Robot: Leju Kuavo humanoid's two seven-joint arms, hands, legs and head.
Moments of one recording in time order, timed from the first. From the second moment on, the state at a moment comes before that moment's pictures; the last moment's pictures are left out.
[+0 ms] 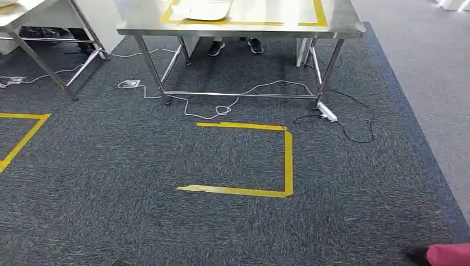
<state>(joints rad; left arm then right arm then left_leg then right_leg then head) 0.33 -0.35 0.58 -1.22 -0.94 -0.07 0.24 0.45 0.34 -0.38 -1.32 0.65 0.17 0.34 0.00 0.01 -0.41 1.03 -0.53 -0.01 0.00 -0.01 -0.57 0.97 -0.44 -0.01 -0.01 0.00</state>
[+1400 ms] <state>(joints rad) 0.36 -0.35 0.51 -1.24 -0.91 -0.07 0.30 0.46 0.34 -0.40 -1.32 0.57 0.12 0.37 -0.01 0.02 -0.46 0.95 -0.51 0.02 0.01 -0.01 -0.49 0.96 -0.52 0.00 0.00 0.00</state>
